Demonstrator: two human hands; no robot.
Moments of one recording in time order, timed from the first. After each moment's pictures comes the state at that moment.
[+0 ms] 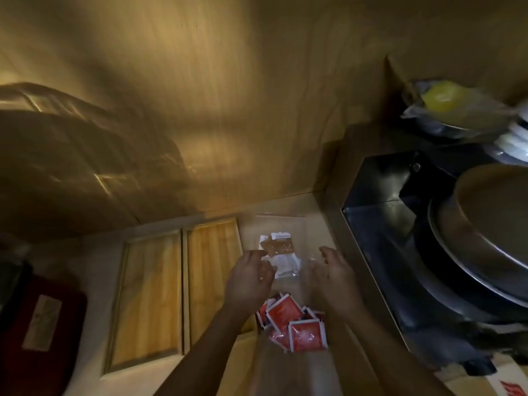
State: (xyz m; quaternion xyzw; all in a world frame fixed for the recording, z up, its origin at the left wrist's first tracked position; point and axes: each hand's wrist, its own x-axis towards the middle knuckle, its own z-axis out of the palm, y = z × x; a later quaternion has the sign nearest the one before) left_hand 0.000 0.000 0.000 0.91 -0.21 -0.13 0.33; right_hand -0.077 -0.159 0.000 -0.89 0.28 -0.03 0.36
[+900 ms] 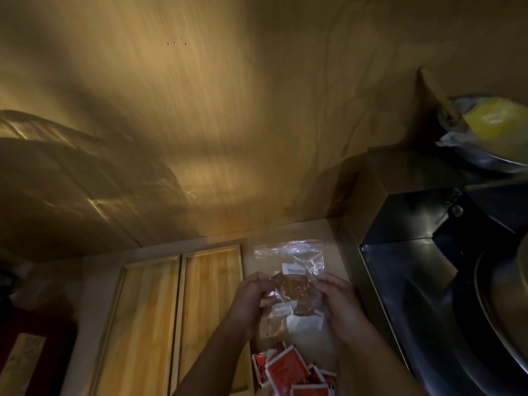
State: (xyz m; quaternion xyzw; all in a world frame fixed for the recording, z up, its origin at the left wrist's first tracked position) left_hand 0.052 -0.035 -0.011 0.62 0.11 -0.35 0.69; right_hand -0.014 -0.186 -0.005 -0.49 0.35 0.02 0.80
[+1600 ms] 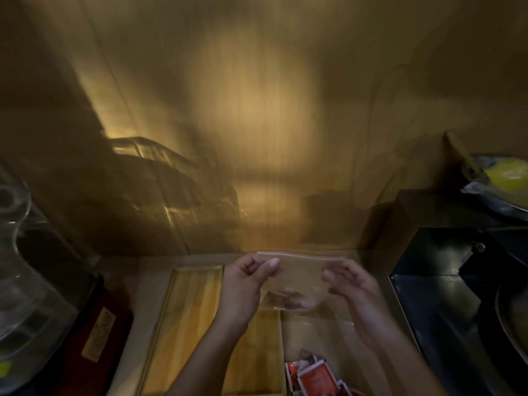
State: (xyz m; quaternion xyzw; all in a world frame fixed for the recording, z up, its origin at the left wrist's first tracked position) left_hand 0.028 0.039 0.118 0.68 -0.08 -0.04 0.73; right_hand -0.028 -0.139 0.104 -0.63 0.16 -0.04 0.76
